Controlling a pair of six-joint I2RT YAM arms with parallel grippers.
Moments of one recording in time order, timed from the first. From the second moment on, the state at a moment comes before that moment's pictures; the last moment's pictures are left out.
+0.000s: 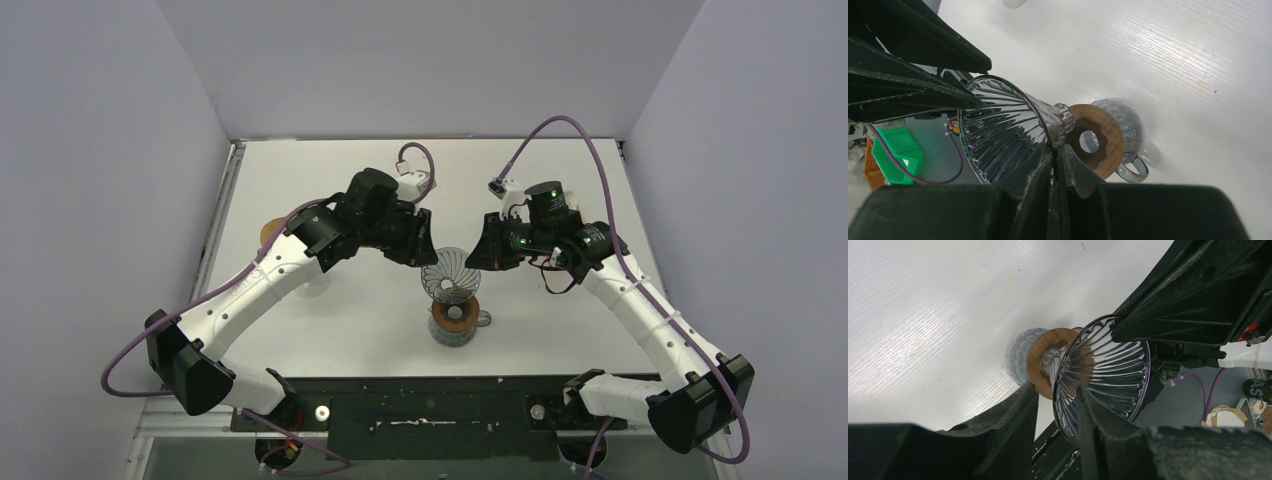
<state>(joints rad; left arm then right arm) -0.77 1.41 1.41 -0.70 0.27 -0.40 0.49 1.19 1.17 -0.73 -0.51 0.32</state>
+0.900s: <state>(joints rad) -0.78 1.44 1.40 -0.72 0.29 -0.39 0.50 1.19 1.17 -0.74 -0.49 0.32</state>
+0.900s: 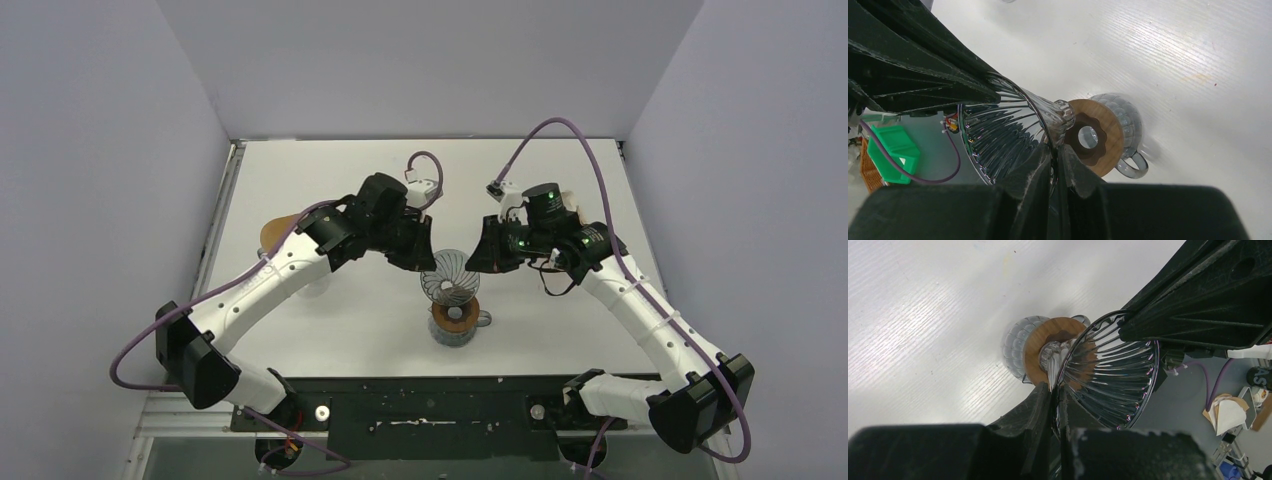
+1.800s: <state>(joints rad) -0.84 1.52 1.34 -0.68 0.31 -0.42 0.51 1.19 1.10 -0.85 -0.44 0.32</state>
